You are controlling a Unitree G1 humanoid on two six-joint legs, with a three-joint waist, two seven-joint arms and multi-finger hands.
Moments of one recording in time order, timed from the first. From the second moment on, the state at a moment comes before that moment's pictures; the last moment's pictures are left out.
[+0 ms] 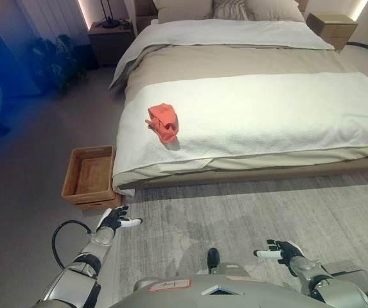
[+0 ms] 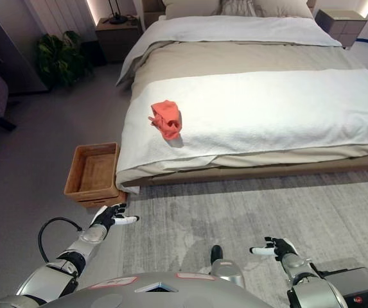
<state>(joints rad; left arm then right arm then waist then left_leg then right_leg) -0.17 0.35 -0.32 1.18 -0.08 -0.08 0.07 -0.08 -0.40 0.20 1.37 0.00 -0.09 0.07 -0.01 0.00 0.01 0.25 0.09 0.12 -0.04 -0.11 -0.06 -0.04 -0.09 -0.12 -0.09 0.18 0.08</state>
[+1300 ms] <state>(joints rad) -0.17 0.33 -0.32 1.14 -0.13 -0.08 0.06 -0.08 -0.40 0.20 1.37 0.00 -0.09 0.07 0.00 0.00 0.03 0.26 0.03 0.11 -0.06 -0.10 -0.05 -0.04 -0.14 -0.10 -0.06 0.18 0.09</state>
